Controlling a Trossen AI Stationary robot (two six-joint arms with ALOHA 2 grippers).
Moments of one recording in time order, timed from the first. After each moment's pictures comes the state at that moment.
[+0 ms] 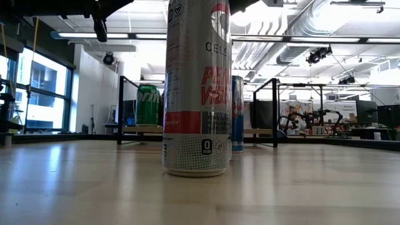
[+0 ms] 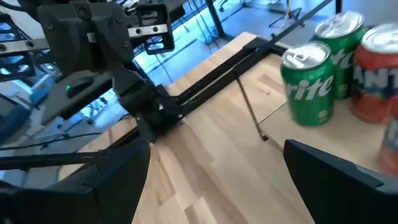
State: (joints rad) left arm 0.10 0.58 0.35 0.46 -0.11 -0.44; right arm -0.05 1.65 1.32 -0.03 0.20 0.55
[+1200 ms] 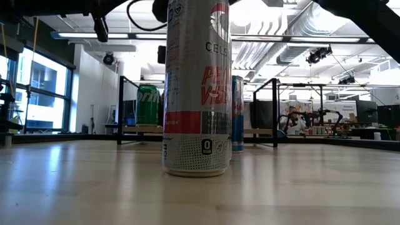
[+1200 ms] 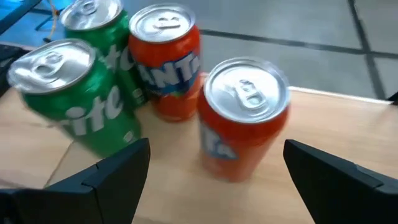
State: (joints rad) left arm 0.10 0.58 0.35 0.46 -0.06 -0.54; right arm -0.11 2.25 2.10 -0.95 0.84 1.05
